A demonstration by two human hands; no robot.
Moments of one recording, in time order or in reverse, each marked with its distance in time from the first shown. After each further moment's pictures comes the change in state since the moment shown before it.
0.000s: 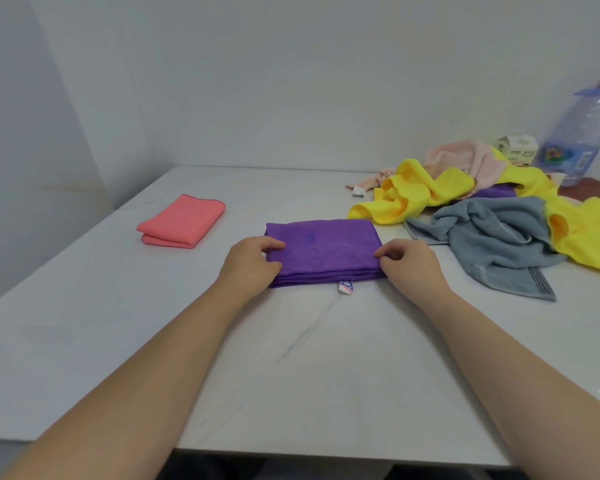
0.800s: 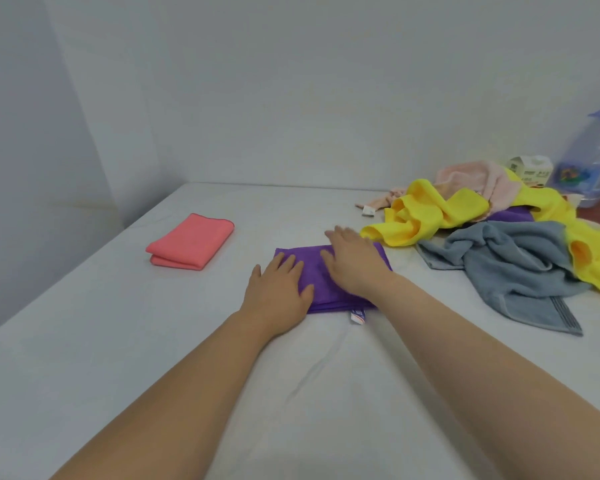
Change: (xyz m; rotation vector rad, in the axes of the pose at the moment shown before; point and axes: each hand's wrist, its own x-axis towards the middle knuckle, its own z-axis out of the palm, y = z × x) left_hand 0.019 -0.005 0.028 0.580 -0.175 0.192; right_hand 0.051 -0.063 0.059 -0.532 -0.209 -0.369
